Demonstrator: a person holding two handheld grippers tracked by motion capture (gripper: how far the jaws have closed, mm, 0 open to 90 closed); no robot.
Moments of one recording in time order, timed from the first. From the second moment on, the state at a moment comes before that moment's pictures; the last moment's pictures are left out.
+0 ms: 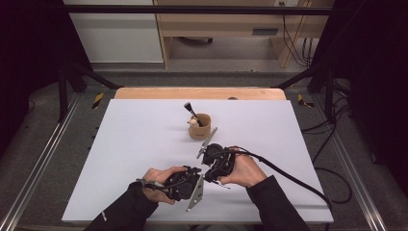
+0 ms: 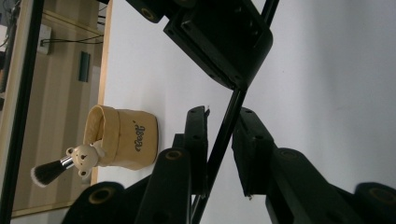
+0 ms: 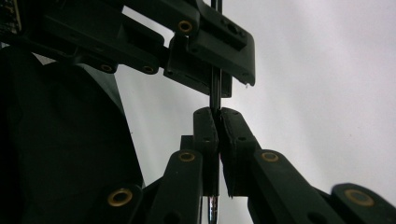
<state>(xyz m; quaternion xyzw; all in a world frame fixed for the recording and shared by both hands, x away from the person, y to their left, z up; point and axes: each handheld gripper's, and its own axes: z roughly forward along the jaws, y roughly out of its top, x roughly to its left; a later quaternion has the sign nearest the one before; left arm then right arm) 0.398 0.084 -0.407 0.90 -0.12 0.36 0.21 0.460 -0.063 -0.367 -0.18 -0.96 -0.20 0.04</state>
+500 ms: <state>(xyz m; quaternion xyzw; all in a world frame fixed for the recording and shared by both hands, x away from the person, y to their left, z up) 0.396 0.083 -0.409 0.91 -0.14 0.34 0.19 0.459 -0.063 -0.367 -0.18 -0.96 -0.20 0.05</state>
